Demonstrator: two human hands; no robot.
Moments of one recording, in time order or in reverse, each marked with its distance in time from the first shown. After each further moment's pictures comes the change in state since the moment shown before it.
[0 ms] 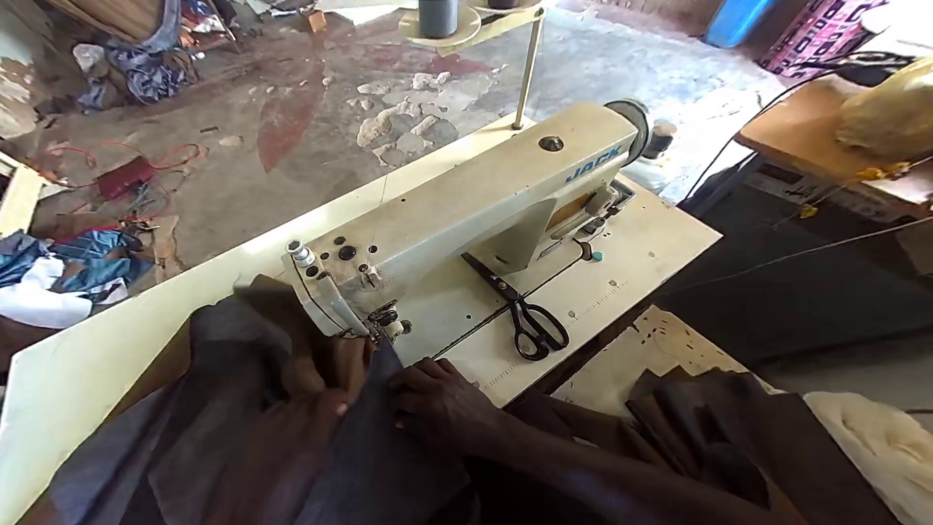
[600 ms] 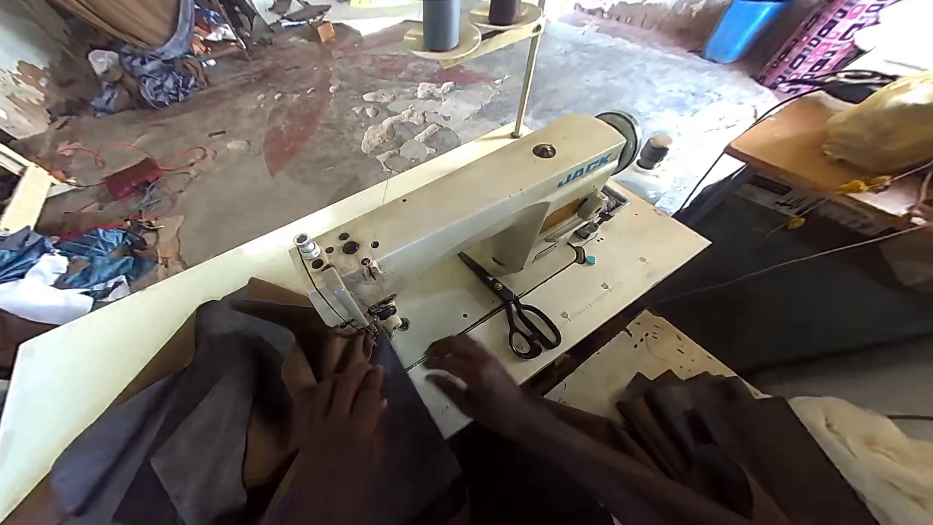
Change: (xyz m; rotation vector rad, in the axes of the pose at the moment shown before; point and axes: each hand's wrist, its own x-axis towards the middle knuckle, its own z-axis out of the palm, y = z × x) left_hand 0.011 0.072 0.011 -0.128 0.191 -0.128; right_hand -0.028 0.015 -0.035 0.153 0.370 0.106
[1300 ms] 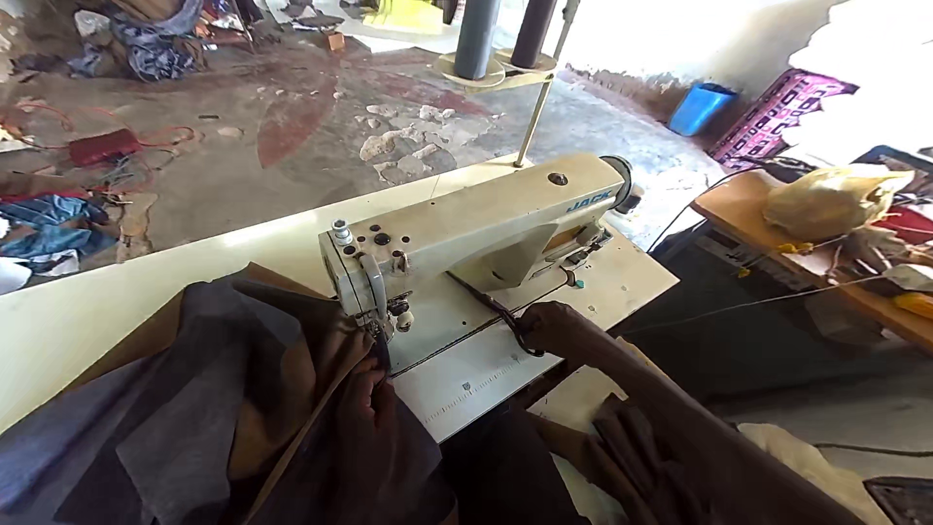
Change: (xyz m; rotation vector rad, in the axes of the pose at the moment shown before) left_hand -0.007 0.000 0.086 -0.593 0.295 -0.361; right_hand 0.032 0.049 -0.133 -0.187 -0.428 0.835
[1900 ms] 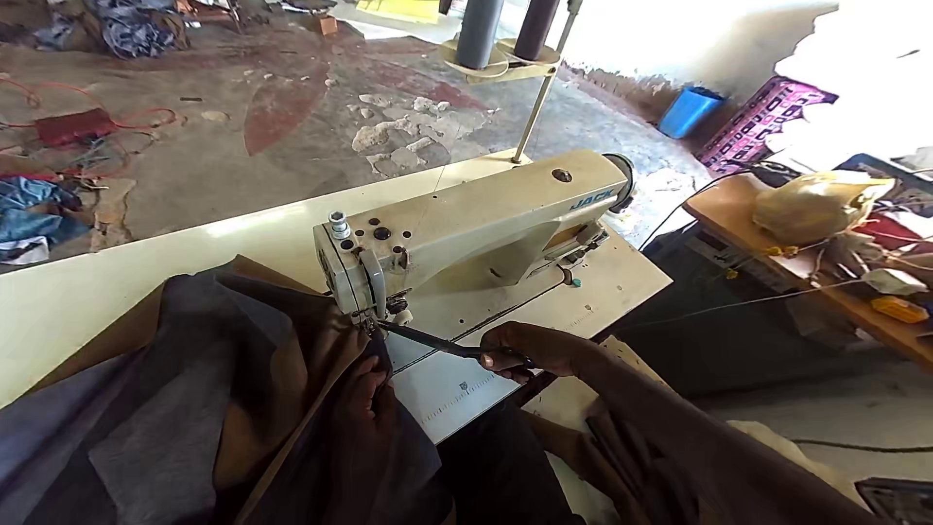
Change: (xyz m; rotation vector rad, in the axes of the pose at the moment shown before) left_hand -0.002 -0.001 0.003 0.035 -0.027 0.019; right_hand -0.001 -0.029 0.018 0.439 -0.606 -0.126
